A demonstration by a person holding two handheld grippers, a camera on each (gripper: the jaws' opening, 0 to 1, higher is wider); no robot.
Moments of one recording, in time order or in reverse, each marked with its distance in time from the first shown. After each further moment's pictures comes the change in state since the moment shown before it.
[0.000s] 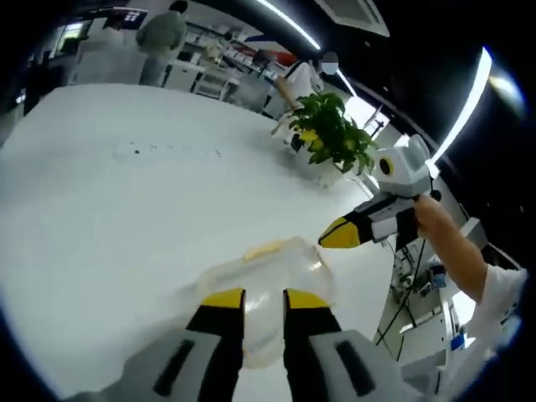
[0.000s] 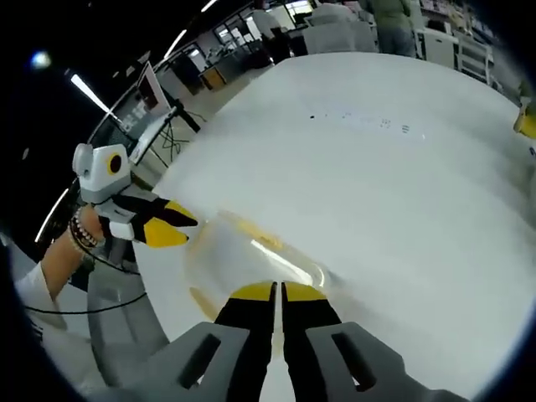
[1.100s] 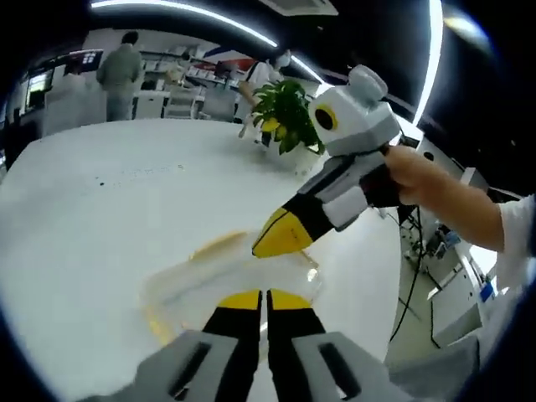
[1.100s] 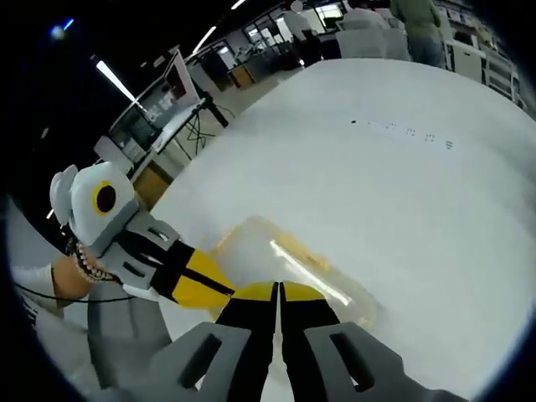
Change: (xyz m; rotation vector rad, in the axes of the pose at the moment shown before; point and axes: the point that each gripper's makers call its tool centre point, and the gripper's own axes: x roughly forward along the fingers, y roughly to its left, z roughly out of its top) left arm 0.033 -0.036 -0.017 0.264 -0.028 0.009; right arm 0.032 0.032 0.004 -0.112 -0.010 0.094
